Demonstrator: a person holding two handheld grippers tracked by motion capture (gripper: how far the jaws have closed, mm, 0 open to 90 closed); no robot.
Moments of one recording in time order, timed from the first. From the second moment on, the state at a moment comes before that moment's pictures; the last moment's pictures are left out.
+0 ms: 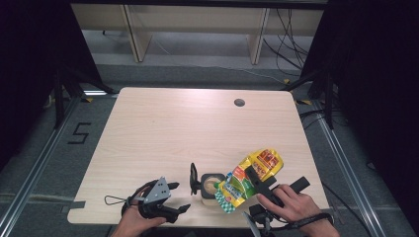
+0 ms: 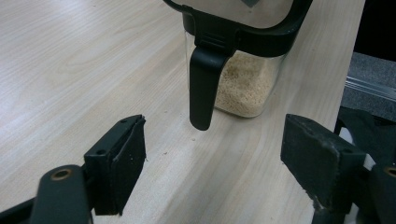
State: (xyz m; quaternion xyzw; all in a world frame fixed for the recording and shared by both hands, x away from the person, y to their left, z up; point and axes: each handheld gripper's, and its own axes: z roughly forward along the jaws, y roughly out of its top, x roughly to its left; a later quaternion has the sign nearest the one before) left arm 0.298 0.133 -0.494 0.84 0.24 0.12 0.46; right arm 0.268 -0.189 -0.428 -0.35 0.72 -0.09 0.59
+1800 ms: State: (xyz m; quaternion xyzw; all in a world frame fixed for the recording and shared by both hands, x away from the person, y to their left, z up) left arm 0.298 0.133 -0.494 0.84 0.25 0.12 0.46; right arm 0.290 -0.215 -0.439 -0.23 0.81 0.07 0.53
